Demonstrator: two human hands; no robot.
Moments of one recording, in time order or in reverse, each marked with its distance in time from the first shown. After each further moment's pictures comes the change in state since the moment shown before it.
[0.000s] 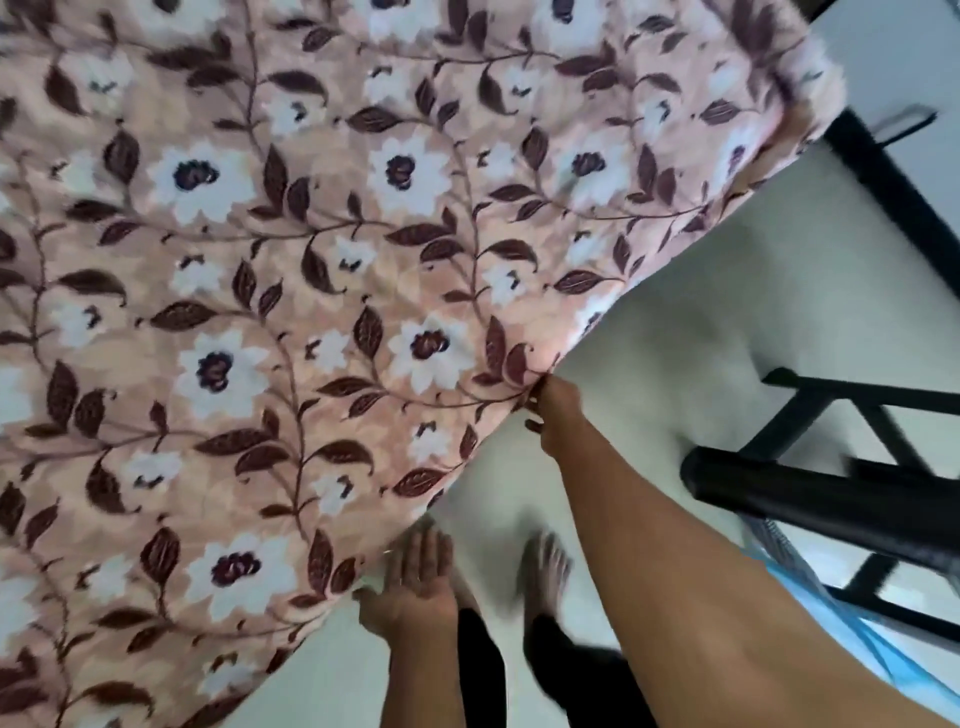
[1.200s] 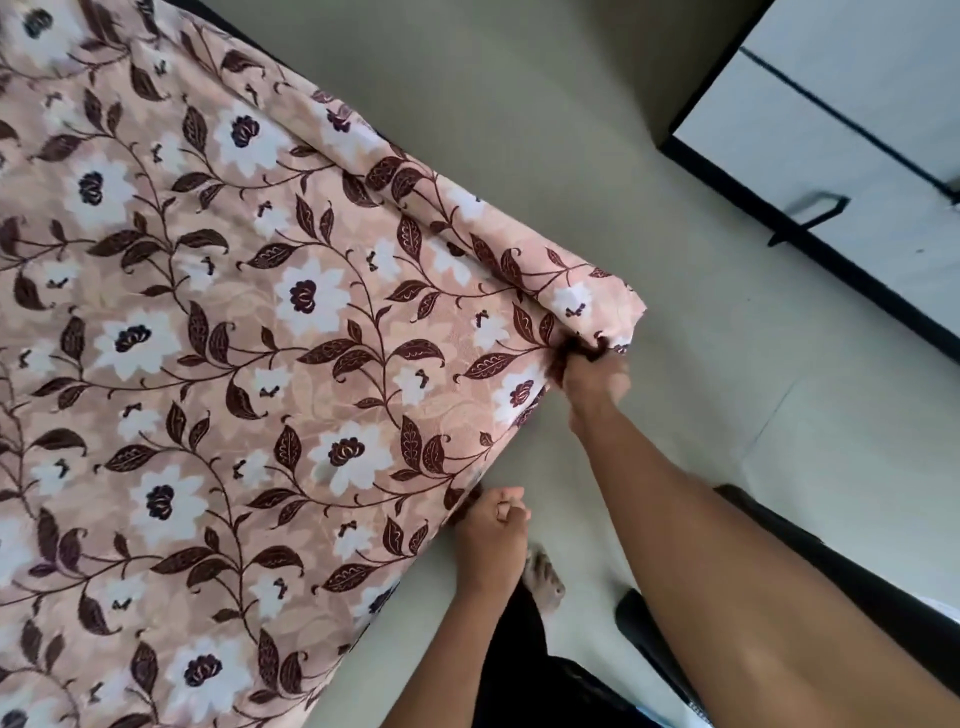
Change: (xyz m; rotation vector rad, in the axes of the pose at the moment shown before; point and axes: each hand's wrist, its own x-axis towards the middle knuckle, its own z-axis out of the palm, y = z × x) left_hand -0.100 -0.396 0.305 1.920 -0.462 0.667; right_hand 0.238 -0.364 -0.180 0.070 0.170 -0.189
